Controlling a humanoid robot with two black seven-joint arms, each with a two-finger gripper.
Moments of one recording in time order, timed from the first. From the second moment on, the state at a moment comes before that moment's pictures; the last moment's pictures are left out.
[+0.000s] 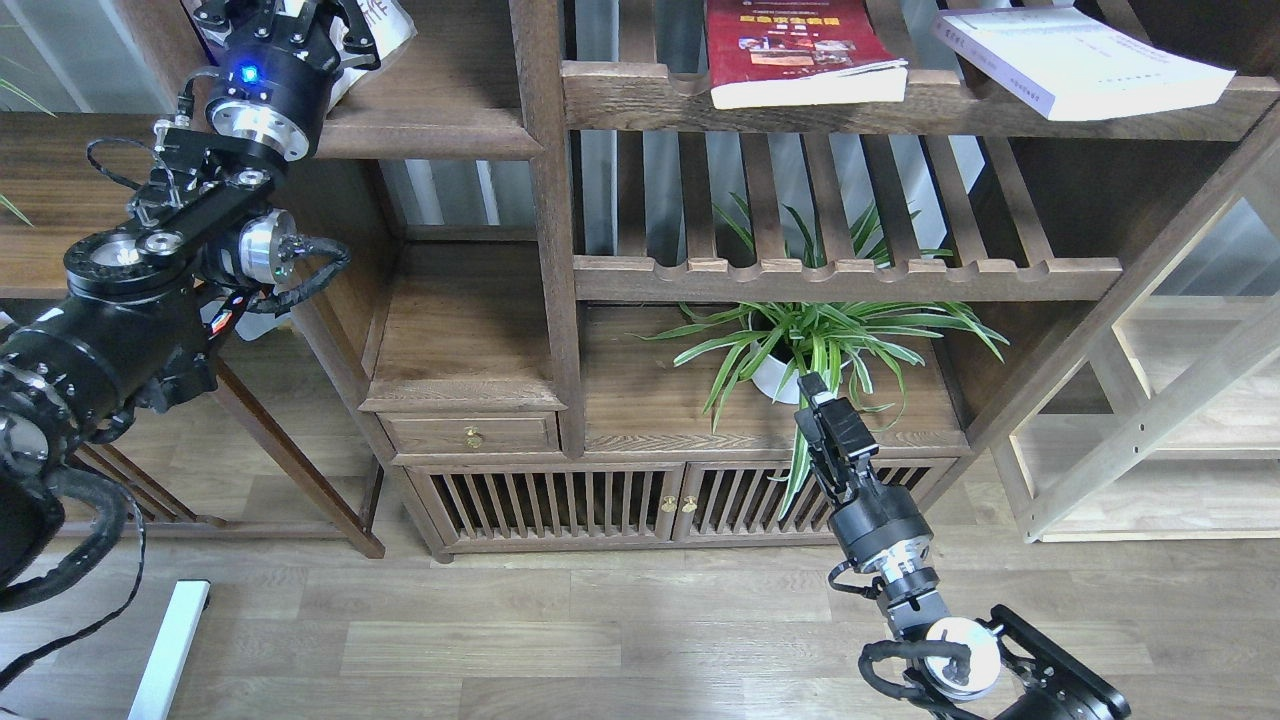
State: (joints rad) left arm -1.13 0.16 -0.43 -0.47 0.36 0.21 -0.49; right arm 0.06 -0.12 0.96 1.01 0.20 0.58 0.22
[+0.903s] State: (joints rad) left arm -1.19 0.18 -0.45 -0.47 0.35 0.21 -0.49; right arm 0.07 -0.12 0.96 1.01 0.20 0.58 0.22
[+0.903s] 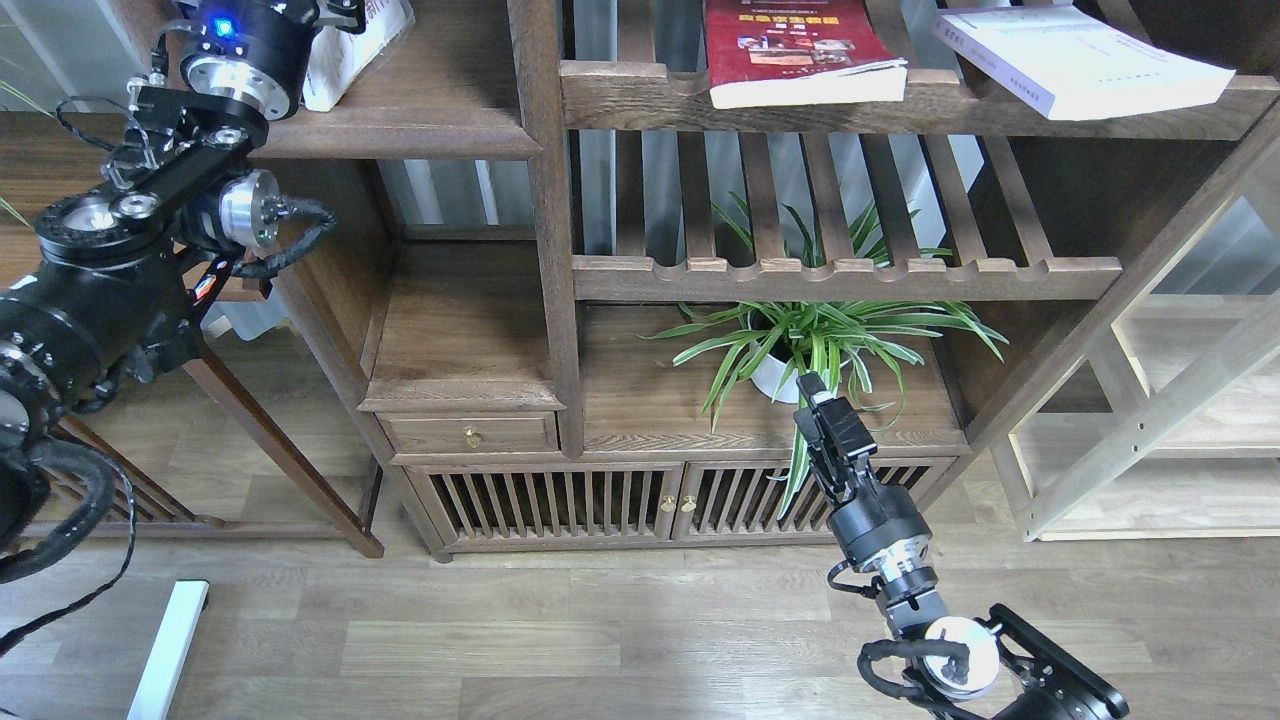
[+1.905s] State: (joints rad) left arm -1.30 0.26 -0.46 -0.55 0.35 0.22 -0.49; right arm 0.07 -0.11 0.93 1.01 0.18 0.58 0.22
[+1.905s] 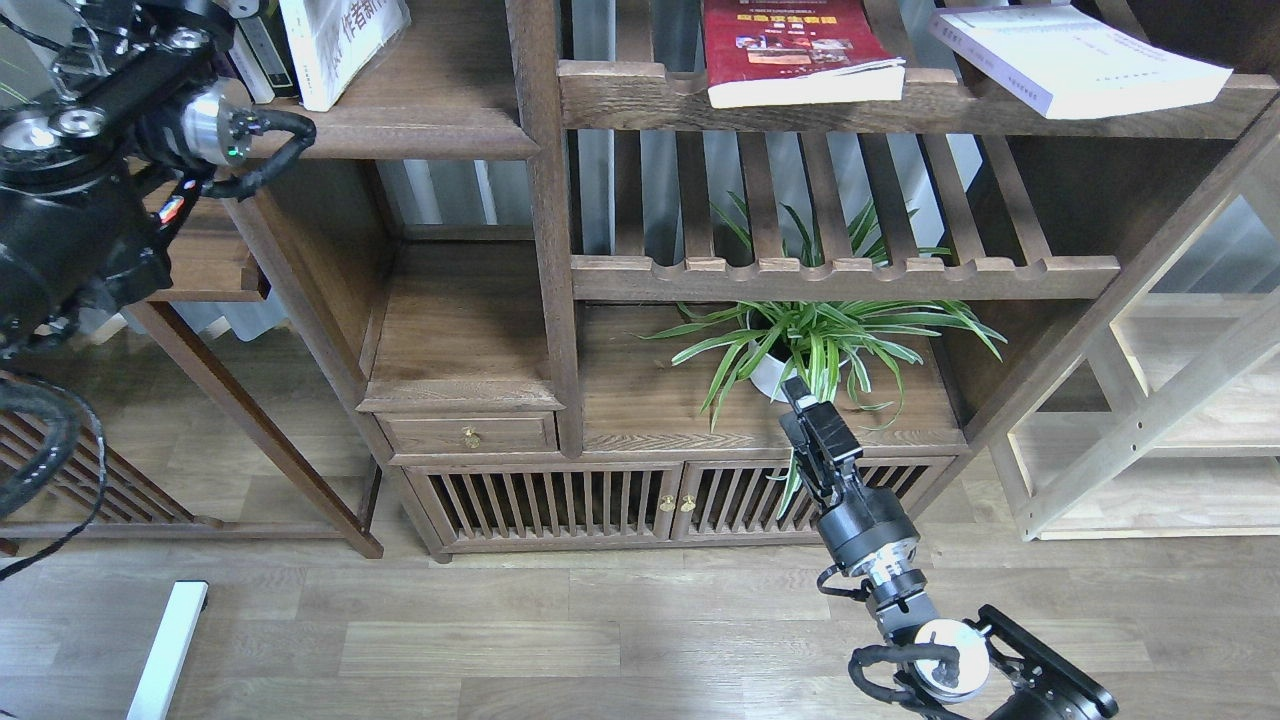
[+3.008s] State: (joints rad) left arm -1.32 0.34 -0.52 -0.72 0.35 0.21 -0.49; right arm 0.09 -0.11 0.93 1.00 0.17 0.58 0.22
